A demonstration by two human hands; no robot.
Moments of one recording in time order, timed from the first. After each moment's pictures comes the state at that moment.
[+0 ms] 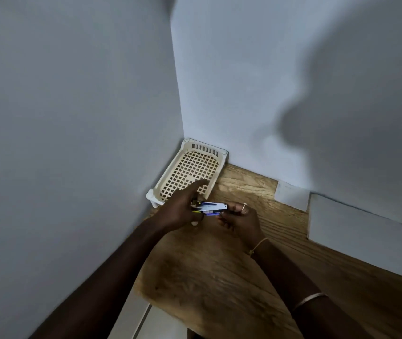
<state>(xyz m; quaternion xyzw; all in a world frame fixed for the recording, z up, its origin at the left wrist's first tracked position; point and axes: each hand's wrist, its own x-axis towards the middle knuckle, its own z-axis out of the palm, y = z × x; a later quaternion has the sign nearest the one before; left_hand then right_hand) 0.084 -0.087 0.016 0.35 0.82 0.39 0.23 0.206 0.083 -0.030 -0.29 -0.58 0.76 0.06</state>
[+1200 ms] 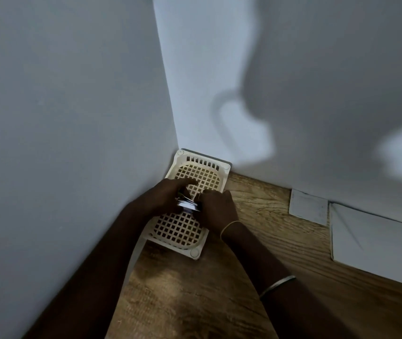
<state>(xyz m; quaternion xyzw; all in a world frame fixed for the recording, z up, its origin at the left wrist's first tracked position) -0.074 -0.067 -0.023 0.44 0.82 0.22 0.28 0.060 0.070 -0.033 -0.13 -0.98 0.13 0.00</state>
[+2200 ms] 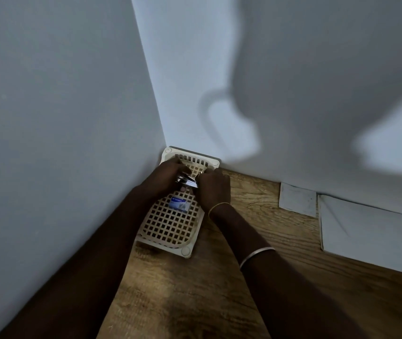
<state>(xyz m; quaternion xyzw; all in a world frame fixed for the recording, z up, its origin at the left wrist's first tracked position) -0.088 -0.018 -0.023 0.46 0.84 0.21 0.19 0.035 0.094 -0.031 -0.24 -0.97 0.09 0.03</state>
